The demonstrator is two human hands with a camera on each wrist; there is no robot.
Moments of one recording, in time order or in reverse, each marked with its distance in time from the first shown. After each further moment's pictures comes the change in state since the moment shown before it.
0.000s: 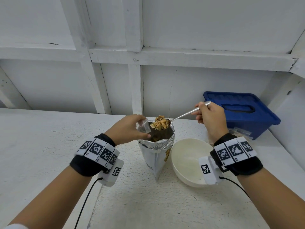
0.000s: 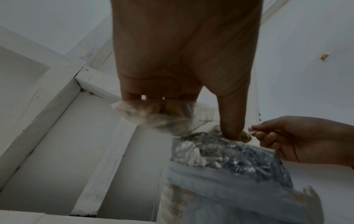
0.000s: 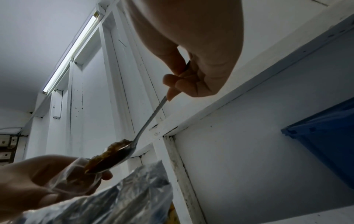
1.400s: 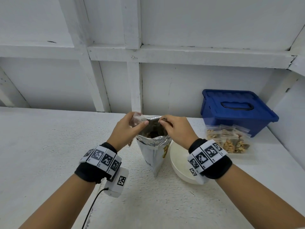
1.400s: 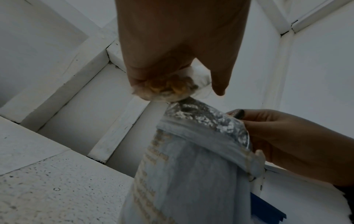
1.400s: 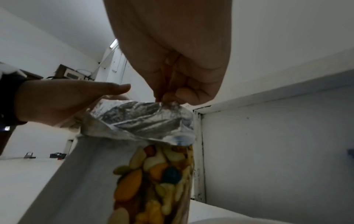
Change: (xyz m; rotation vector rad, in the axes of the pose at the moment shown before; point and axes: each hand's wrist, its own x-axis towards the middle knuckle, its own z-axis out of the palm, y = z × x) left_hand -0.011 -0.007 0.028 -0.447 0.325 -0.093; right_hand -0.030 0.023 0.047 -0.577 -0.444 -0.458
